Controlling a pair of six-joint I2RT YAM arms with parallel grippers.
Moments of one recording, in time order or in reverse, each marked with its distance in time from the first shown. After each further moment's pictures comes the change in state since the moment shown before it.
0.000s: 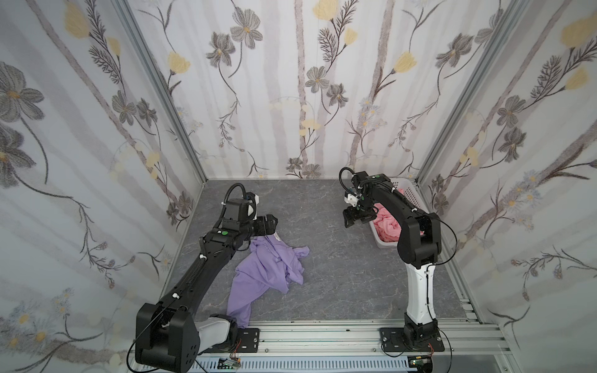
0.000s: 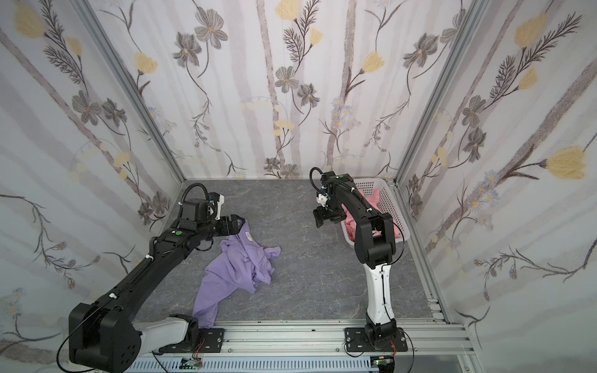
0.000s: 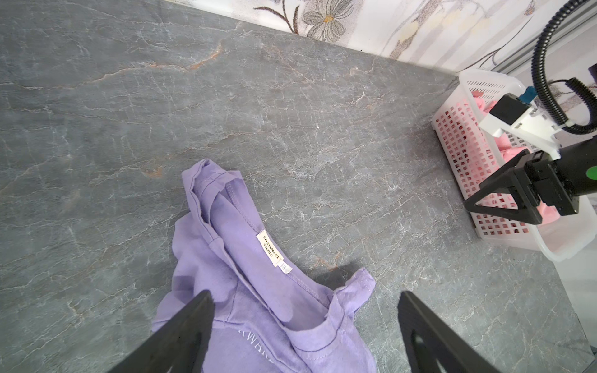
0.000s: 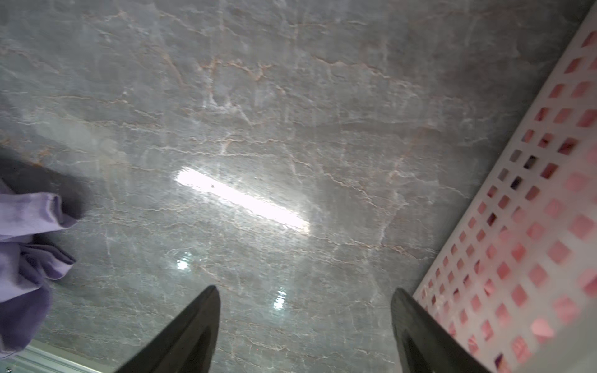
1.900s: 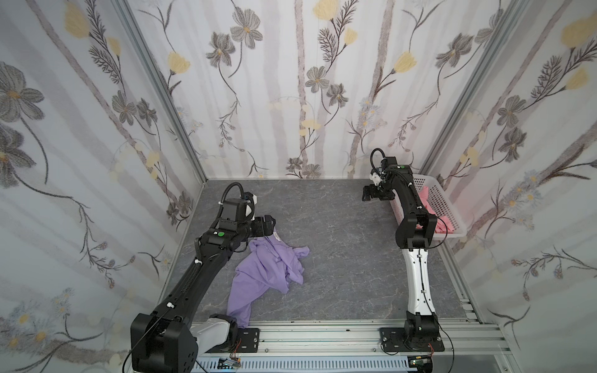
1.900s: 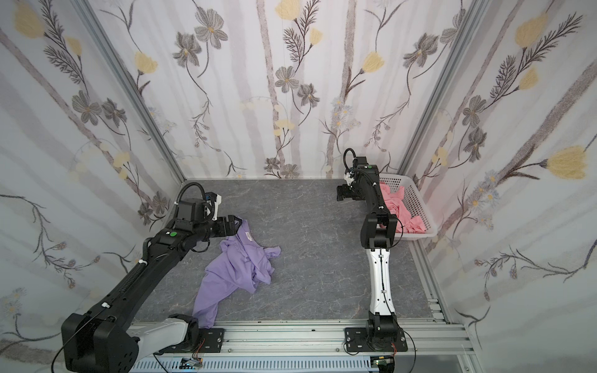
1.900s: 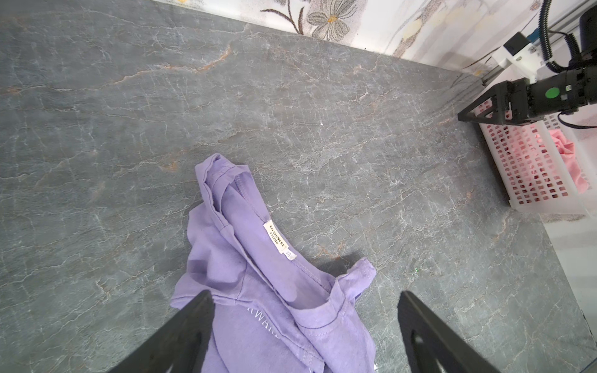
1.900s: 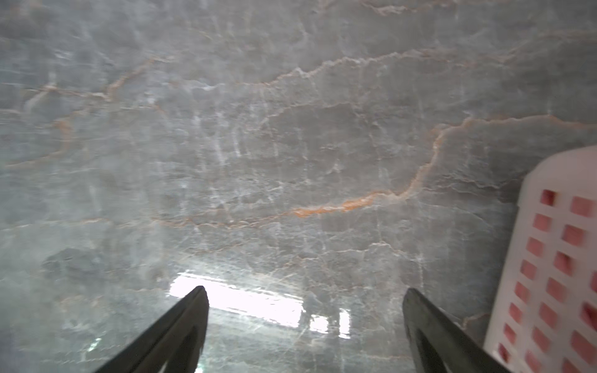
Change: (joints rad) left arm -0.004 -0.040 0.032 -0.090 -0.023 0.013; right arm -0.239 0.461 0.741 0.004 -0.127 -0.018
